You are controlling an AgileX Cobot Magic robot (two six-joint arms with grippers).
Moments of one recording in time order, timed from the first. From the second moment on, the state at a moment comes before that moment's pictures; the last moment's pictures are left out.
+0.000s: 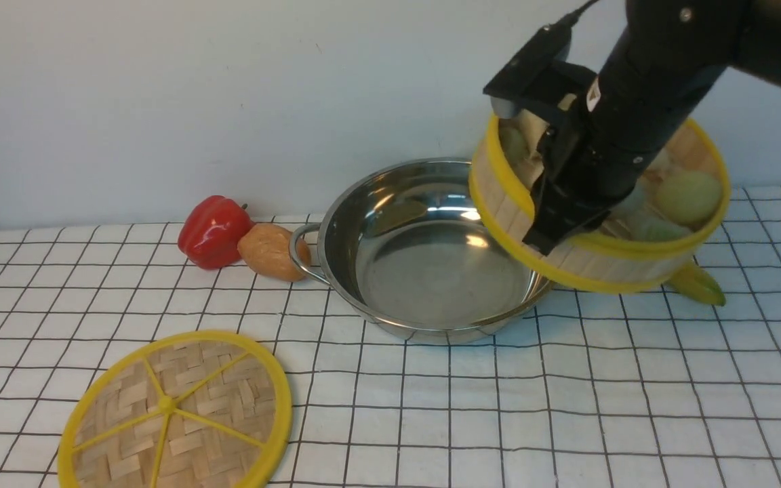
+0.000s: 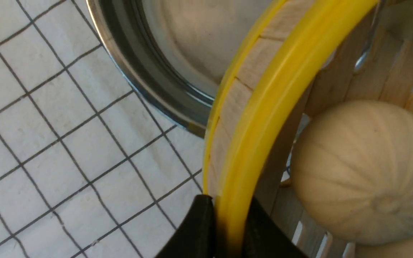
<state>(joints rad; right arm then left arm) 0.50 1.86 -1.76 0.02 1.26 -0.37 0.10 0.00 0.01 0.11 0.37 -0.04</state>
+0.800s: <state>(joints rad) 0.65 2.13 -1.99 -0.10 1.27 -0.57 0.10 0.00 0.01 0.11 0.37 -0.04</state>
